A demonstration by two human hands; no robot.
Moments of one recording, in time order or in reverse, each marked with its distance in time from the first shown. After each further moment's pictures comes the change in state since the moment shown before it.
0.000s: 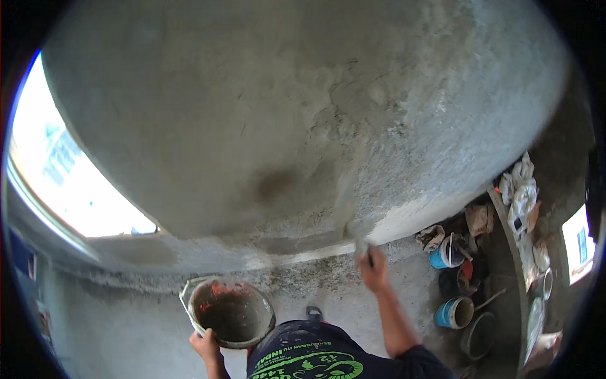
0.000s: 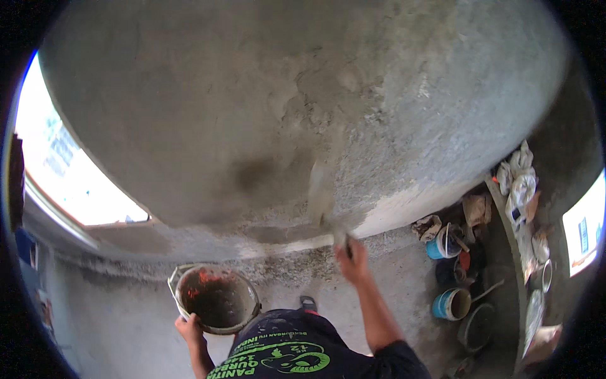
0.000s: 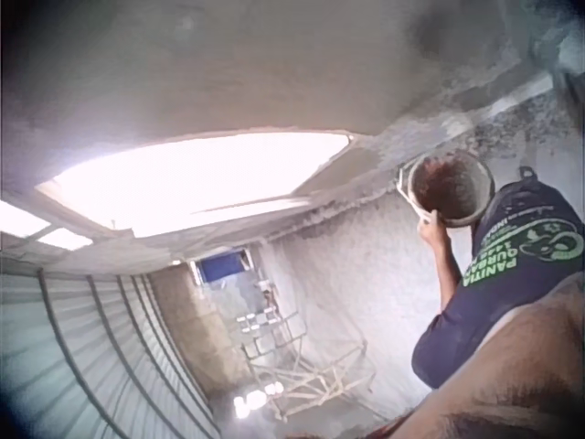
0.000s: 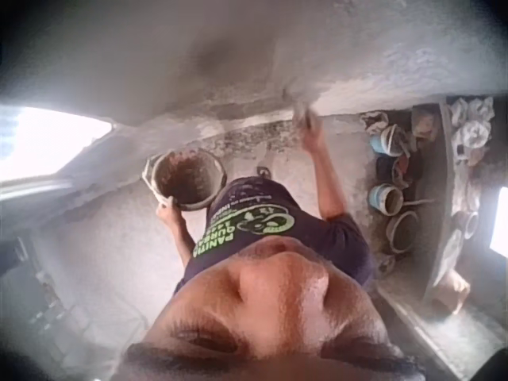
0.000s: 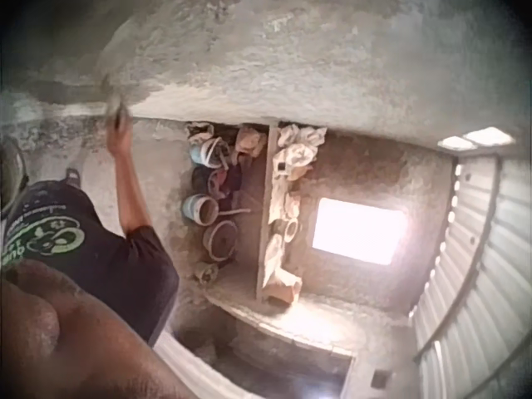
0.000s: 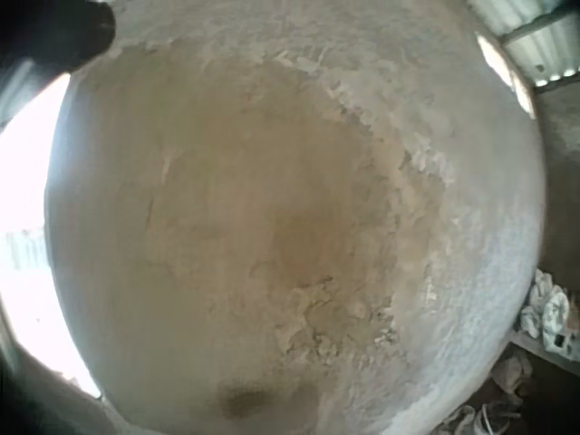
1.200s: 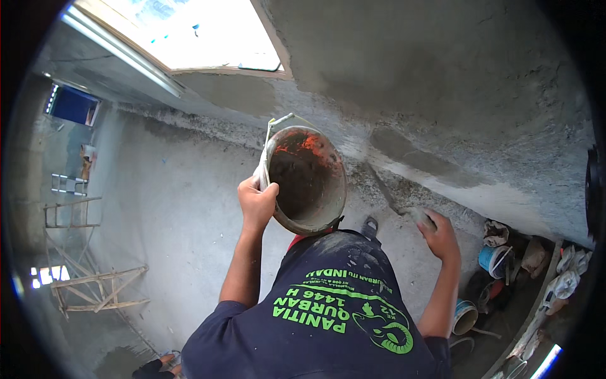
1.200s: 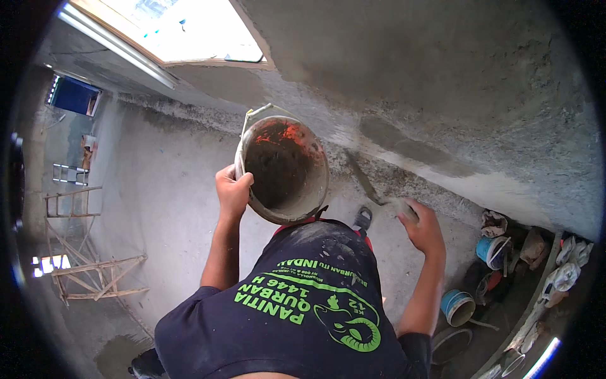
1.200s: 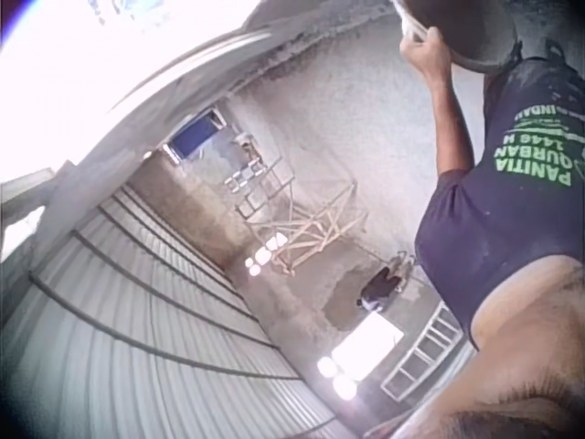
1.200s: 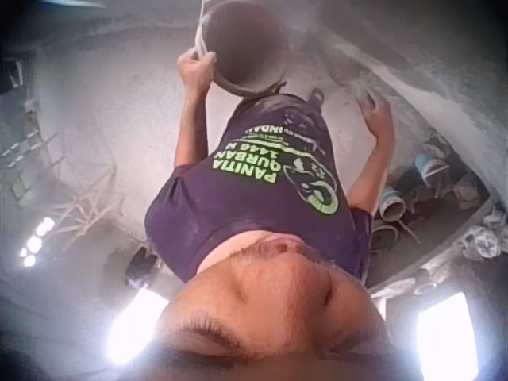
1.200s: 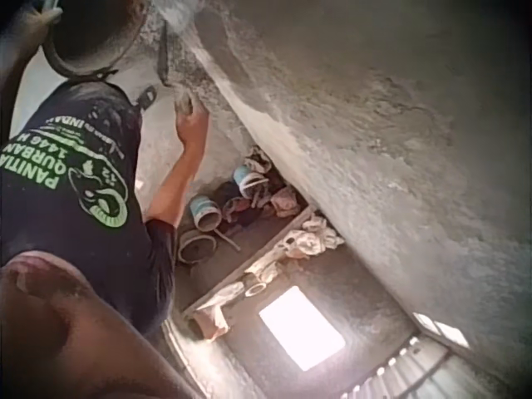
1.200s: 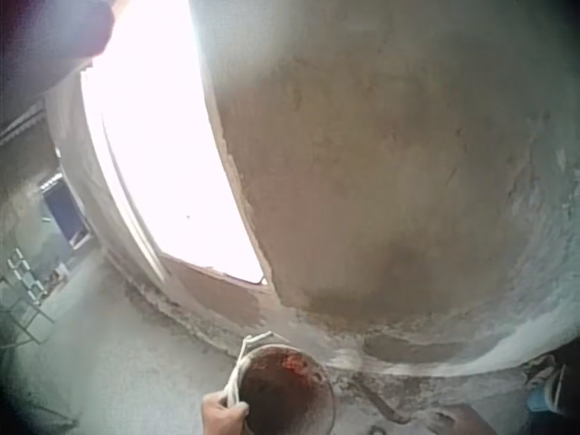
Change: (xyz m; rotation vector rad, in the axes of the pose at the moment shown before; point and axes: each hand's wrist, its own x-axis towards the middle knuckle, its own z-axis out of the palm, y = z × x) left_hand 0.048 0.050 -0.051 0.167 -0.035 0.148; right_hand -0.060 -0.044 0.078 -0.255 -0.741 0.113
